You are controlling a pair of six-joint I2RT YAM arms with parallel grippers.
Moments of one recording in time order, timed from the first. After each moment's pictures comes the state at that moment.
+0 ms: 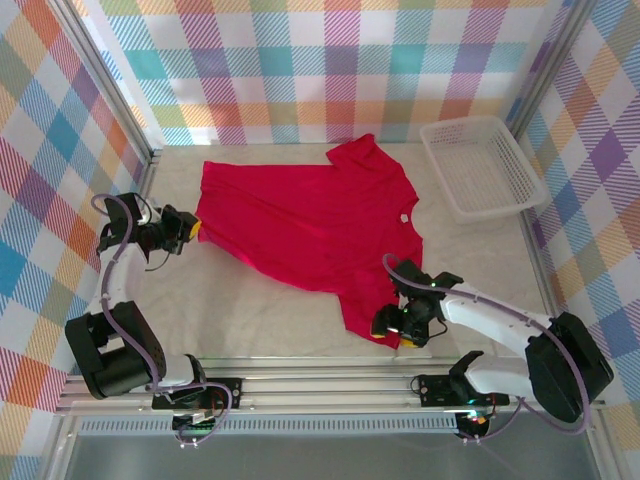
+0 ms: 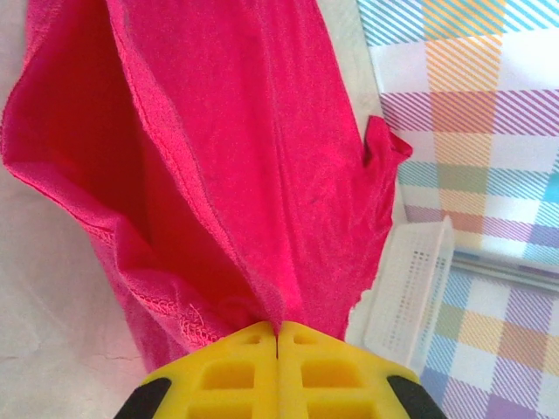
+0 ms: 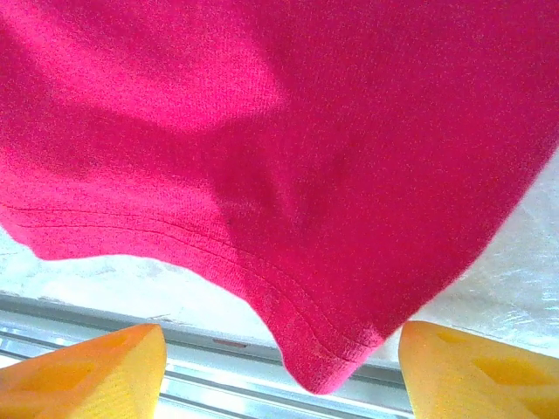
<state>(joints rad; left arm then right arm) 0.36 1.35 0.95 -0.43 0.73 -0.81 0.66 1.20 0.58 -0.80 -0.34 0.83</state>
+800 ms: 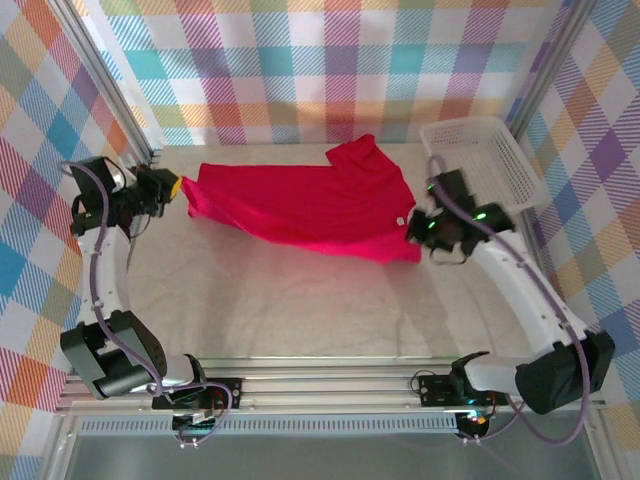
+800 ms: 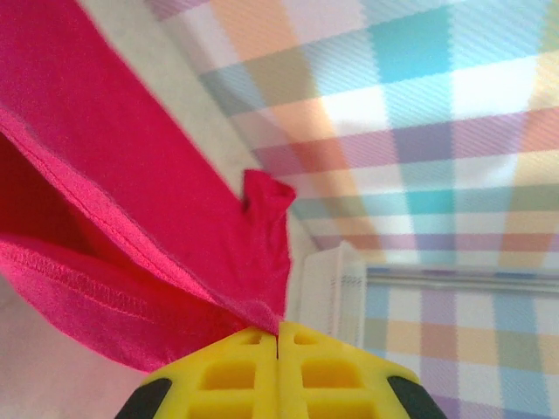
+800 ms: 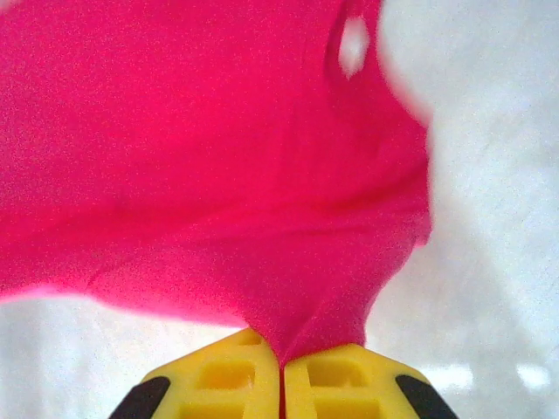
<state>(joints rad) 0.39 1.35 1.29 -0.44 0.79 -0.90 0.30 1.25 1.36 -1.03 -0.05 0.56</state>
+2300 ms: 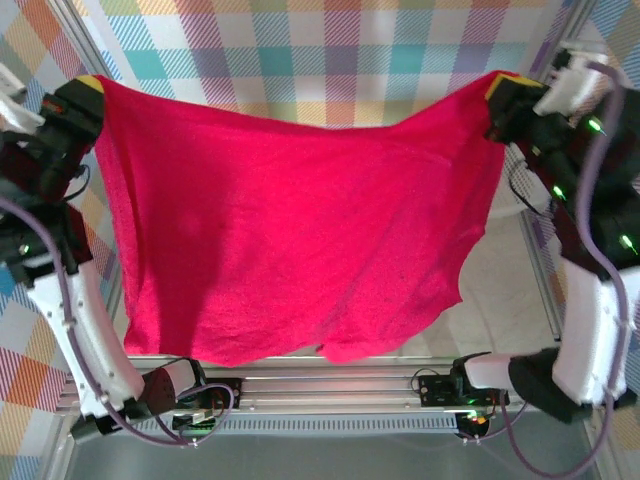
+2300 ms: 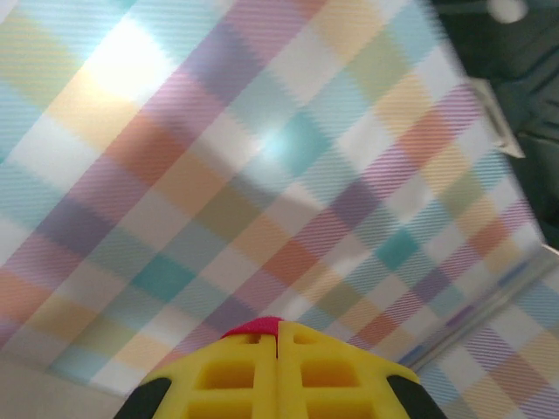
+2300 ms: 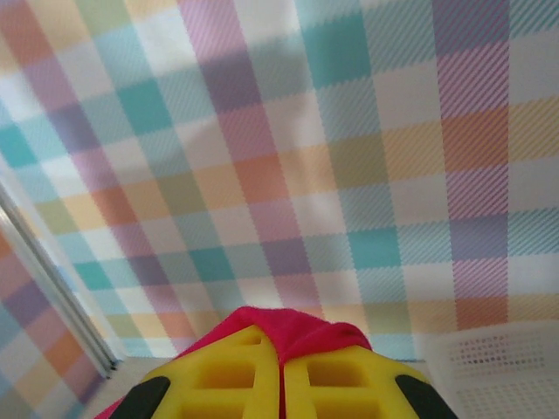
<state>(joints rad) 0.38 1.21 1.82 -0.44 0.56 -0.92 0.25 1.38 2.27 -0.91 0.02 0.23</state>
